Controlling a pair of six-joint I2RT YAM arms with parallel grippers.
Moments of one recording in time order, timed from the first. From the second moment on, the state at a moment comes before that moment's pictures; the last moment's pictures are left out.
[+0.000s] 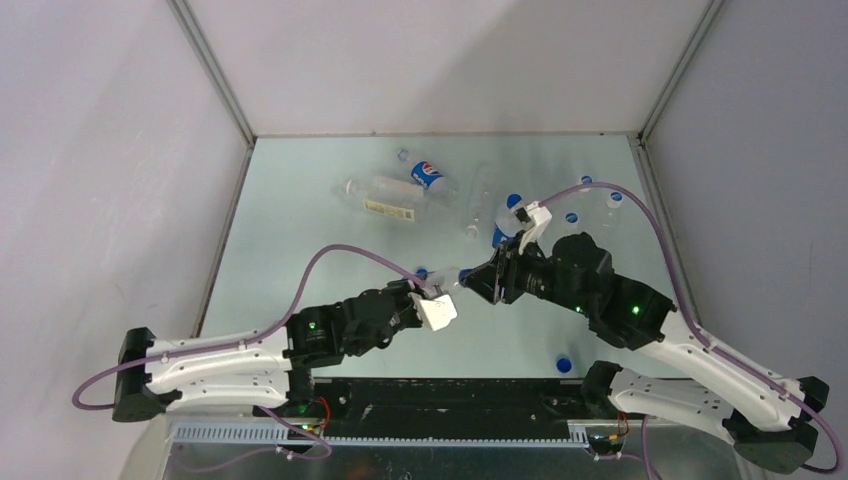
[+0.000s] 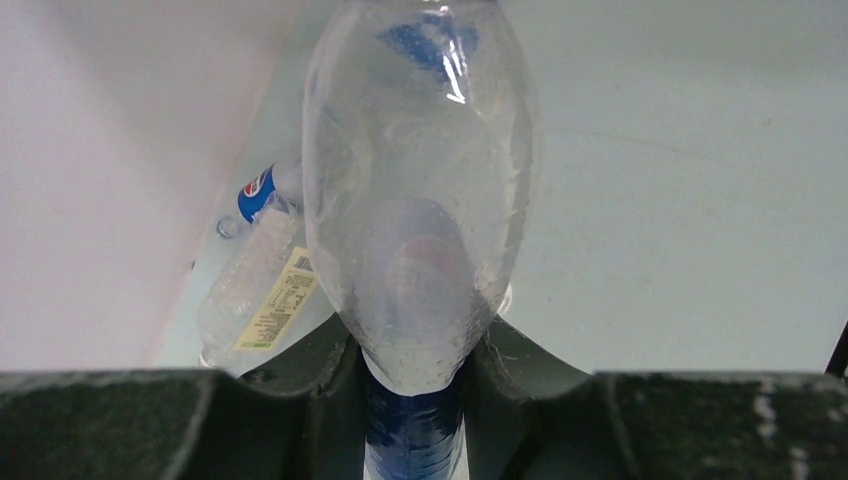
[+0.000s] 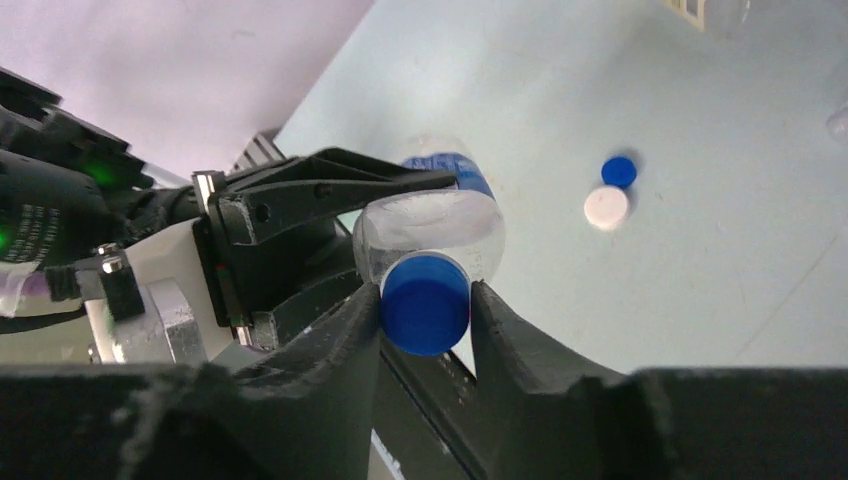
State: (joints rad) left arm -1.31 0.91 0.72 -0.19 -0.44 0.49; right arm 0.96 0.86 0.98 -0.44 -0.05 0.58
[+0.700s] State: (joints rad) left arm -1.31 0.89 0.63 0.12 -0.41 0.28; right arm 1.10 0.78 0.85 -0.09 0.20 0.35
